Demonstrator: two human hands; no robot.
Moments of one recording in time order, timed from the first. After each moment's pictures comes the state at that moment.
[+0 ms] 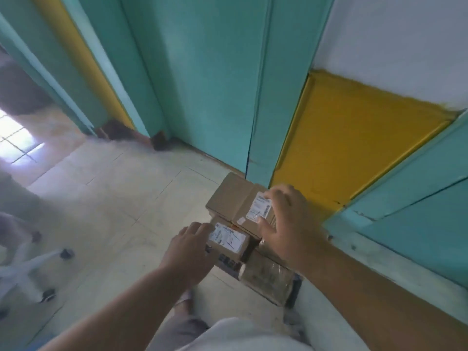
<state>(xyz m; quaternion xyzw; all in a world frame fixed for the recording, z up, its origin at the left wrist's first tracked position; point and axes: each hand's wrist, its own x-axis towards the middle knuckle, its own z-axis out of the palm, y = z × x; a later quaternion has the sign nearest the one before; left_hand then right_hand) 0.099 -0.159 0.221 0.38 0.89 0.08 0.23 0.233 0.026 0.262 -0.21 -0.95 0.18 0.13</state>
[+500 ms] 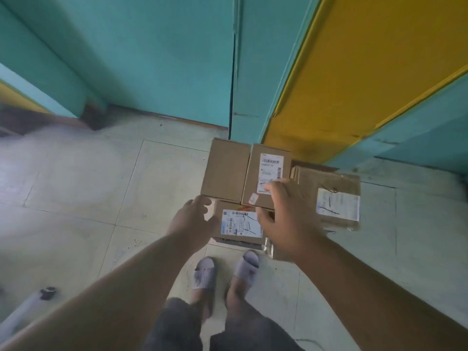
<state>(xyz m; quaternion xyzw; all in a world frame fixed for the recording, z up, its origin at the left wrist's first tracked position) -0.069 -0.086 0.058 0.37 0.84 0.08 0.39 0.117 0.012 0.115 -0.46 -0.85 0.25 0.01</state>
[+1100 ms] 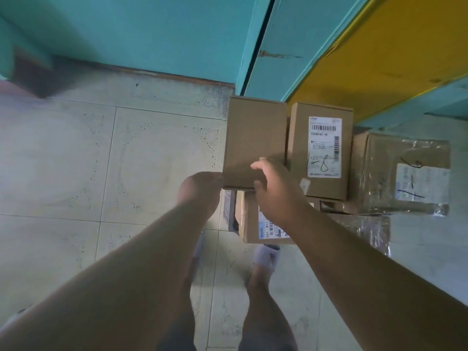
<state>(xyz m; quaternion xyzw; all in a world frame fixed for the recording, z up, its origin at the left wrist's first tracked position) -0.164 -0.044 -0.110 0.21 0.80 0.20 0.51 -0.007 0.015 -0.067 -0.55 -0.74 0.39 -0.04</state>
